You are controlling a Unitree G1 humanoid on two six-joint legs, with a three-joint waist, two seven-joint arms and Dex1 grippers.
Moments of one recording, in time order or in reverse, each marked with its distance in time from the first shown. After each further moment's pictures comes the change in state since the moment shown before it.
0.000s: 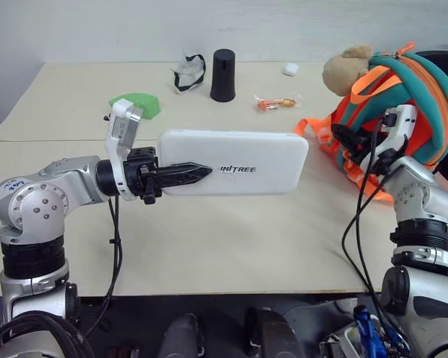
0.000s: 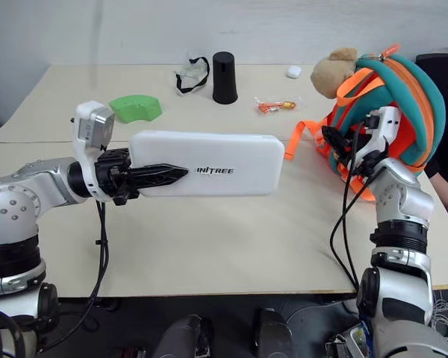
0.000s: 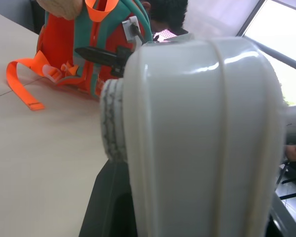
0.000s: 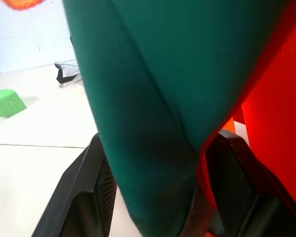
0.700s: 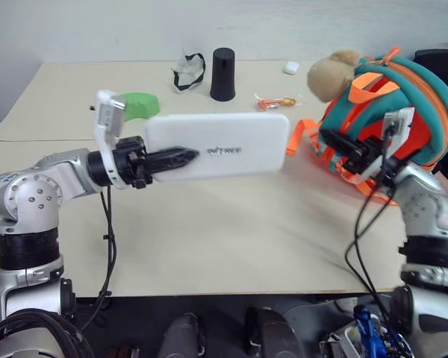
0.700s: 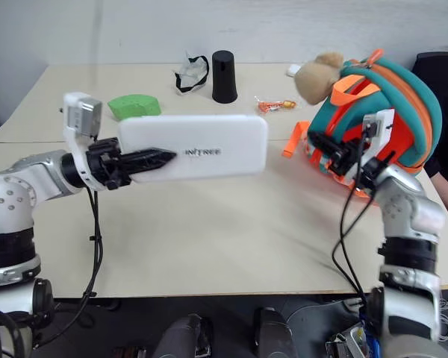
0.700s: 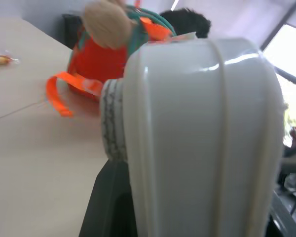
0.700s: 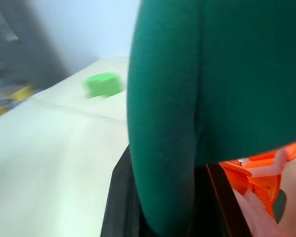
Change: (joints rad) left arm -0.086 0.052 0.026 0.244 0.018 -0.071 -0.003; right arm 0.326 -0.147 0.015 -0.551 0.315 0.322 0.343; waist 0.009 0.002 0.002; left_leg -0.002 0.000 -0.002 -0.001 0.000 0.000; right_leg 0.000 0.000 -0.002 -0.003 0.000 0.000
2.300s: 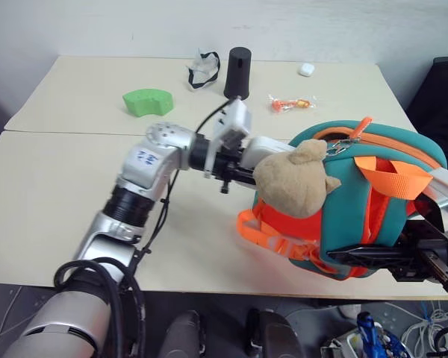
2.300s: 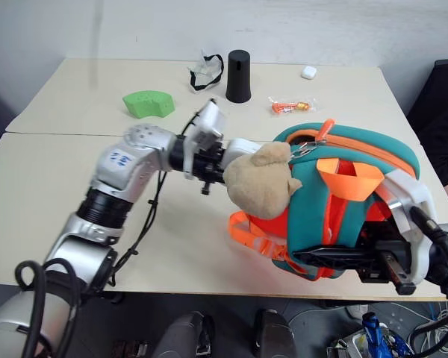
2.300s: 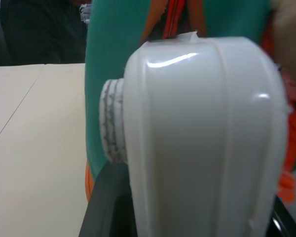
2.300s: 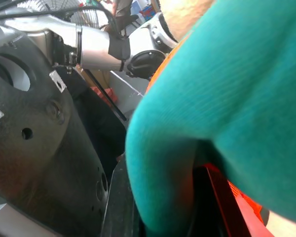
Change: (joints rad) left arm -0.299 -0.434 -0.562 0.286 0.642 -0.634 -0.308; right arm 0.493 -0.346 -0.187 -0.610 0.528 0.261 0.235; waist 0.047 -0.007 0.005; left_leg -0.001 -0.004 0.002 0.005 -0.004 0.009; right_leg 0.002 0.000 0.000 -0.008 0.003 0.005
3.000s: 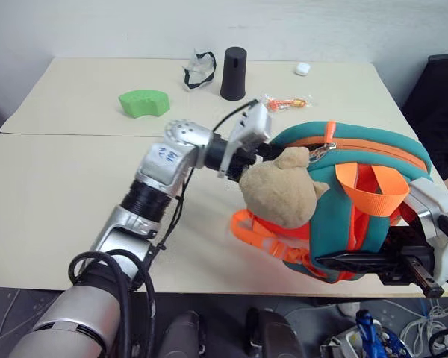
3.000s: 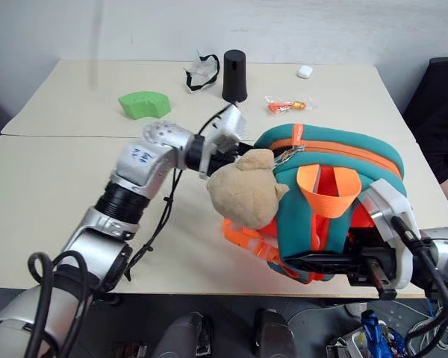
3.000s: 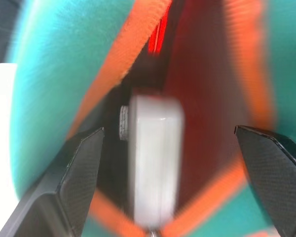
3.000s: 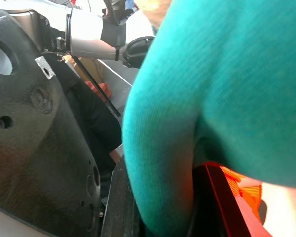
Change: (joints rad) left arm -0.025 0.081 0.070 -0.067 -0.028 0.122 -0.136; right arm 0.014 0.009 0.063 0.000 -0.060 -0.071 -0.024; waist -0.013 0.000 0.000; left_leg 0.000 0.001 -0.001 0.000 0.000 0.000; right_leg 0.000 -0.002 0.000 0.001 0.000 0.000
